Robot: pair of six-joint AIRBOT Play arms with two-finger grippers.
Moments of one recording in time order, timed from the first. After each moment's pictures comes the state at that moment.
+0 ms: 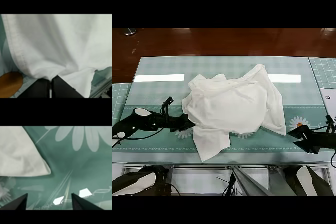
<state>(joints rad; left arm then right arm) 0.04 -1.26 0.47 0.58 -0.96 -1.11 -0.75 -0.81 0.37 -1.05 1.32 1.42</state>
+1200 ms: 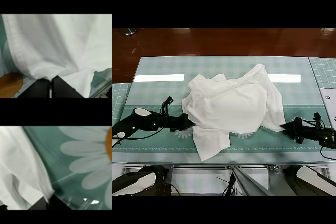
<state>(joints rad) 0.04 -1.26 0.47 0.58 -0.95 -1.11 -0.76 -1.20 0.35 -0.70 1.11 1.12</state>
